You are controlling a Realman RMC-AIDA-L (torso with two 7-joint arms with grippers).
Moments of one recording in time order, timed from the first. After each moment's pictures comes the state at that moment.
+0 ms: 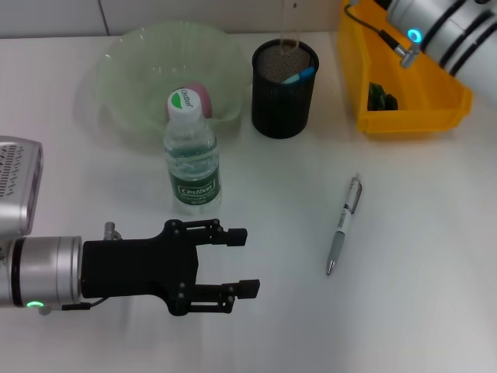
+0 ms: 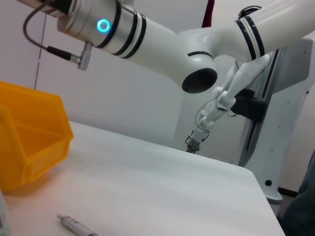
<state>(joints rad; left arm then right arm) -0.42 -2.04 1.18 0.47 1.63 1.62 -1.10 0.90 2.09 -1.05 -0.16 -0.77 -1.06 0.77</state>
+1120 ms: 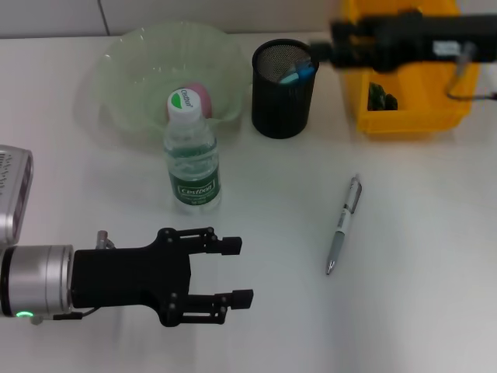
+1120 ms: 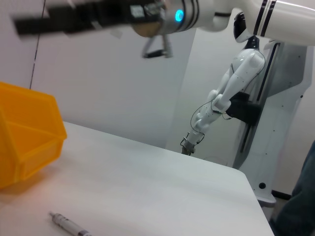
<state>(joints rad) -0.40 -2.03 1.18 0.48 1.63 1.65 -1.10 0.52 2.03 -1.07 -1.16 -1.81 -1.39 2.04</state>
